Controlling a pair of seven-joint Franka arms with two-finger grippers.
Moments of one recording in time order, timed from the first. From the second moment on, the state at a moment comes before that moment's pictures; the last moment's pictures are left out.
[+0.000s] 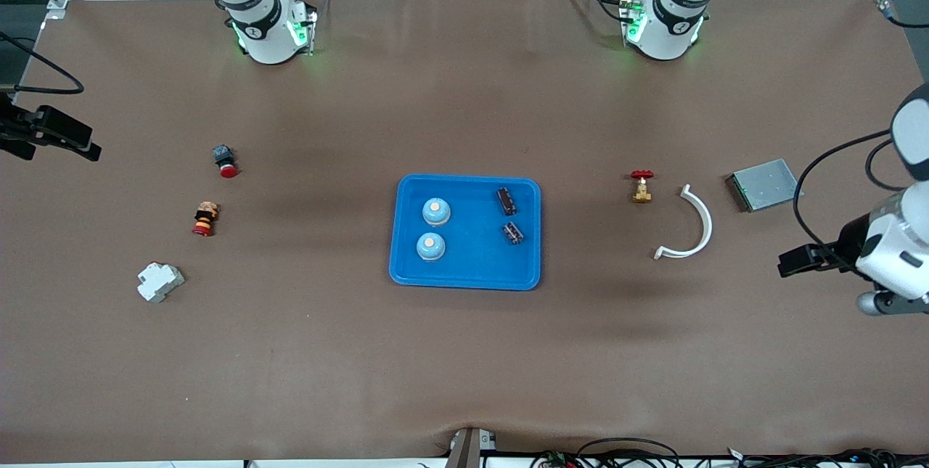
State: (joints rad) left arm 0.22 0.43 -0.29 -1.31 0.13 1.80 -0.13; right arm -0.03 0.10 -0.01 -1.39 0.03 1.48 0.01
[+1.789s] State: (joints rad) left arm 0.09 0.13 -0.21 -1.41 0.04 1.76 -0.12; right arm -0.03 0.10 -0.01 -1.40 0.03 1.48 0.01
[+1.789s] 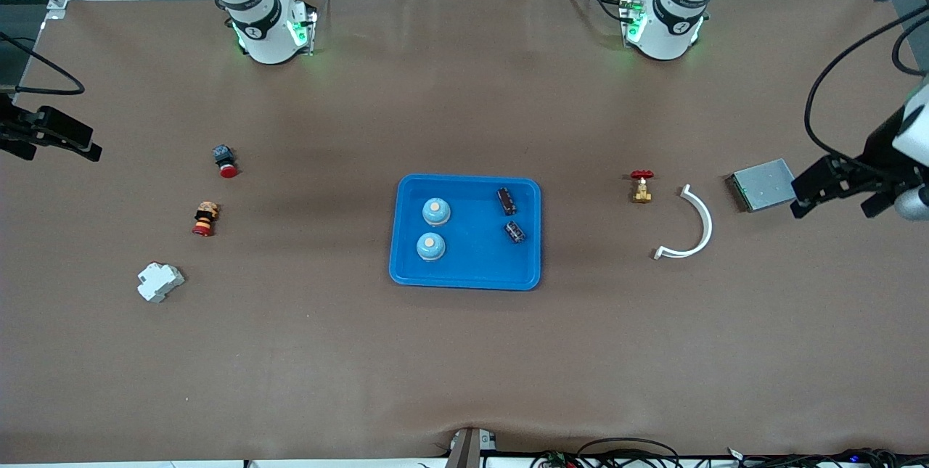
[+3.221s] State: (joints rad) left arm 0.07 0.05 -0.16 -1.47 0.00 1.75 -0.11; right arm -0.03 0.09 -0.01 -1.40 0.03 1.48 0.01
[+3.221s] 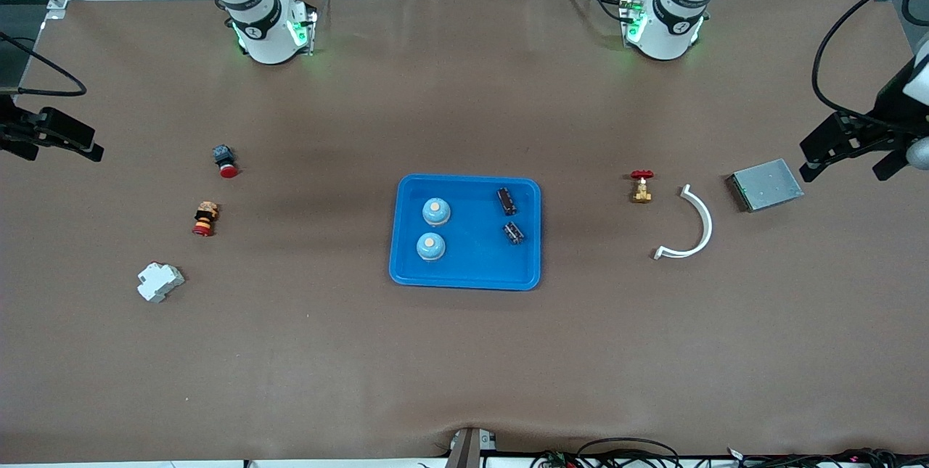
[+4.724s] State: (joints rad) left arm -0.05 0.05 -0.01 -1.47 -0.05 1.75 -0.12; right arm -0.03 0.09 -0.01 -1.40 0.03 1.48 0.01
